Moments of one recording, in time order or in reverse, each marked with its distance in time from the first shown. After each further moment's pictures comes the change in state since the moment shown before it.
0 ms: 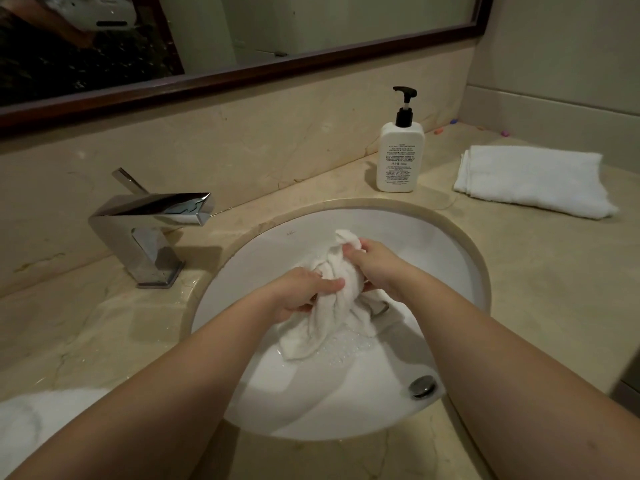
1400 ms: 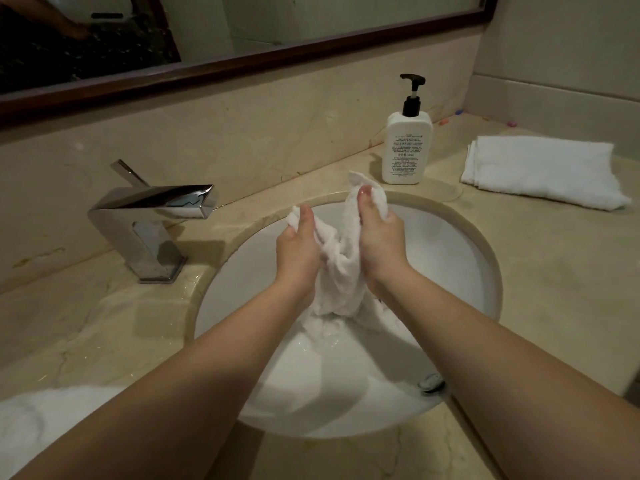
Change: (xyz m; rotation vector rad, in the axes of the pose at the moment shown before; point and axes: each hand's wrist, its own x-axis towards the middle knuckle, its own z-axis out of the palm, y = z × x) left_hand -0.021 0.037 0.020 -0.534 0.502 0.291; right_hand -0.027 -0.040 0.031 0.477 0.457 -0.242
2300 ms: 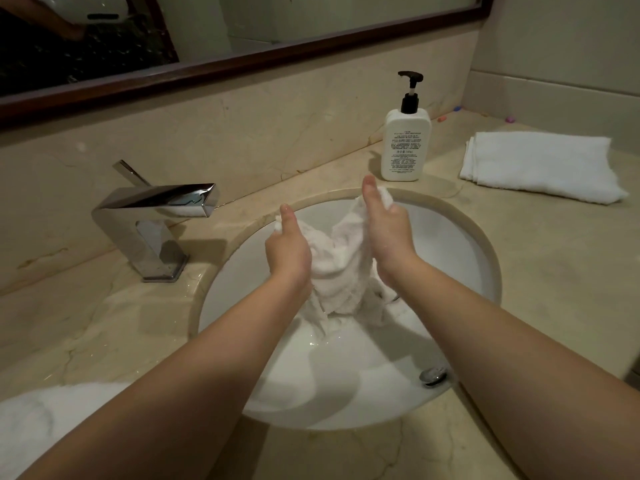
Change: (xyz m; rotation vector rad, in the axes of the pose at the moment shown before) left_hand 0.006 0.001 -0.004 -0.041 0.210 -0.049; right_hand 0.006 -0.008 -0.006 -0.077 -0.025 0.005
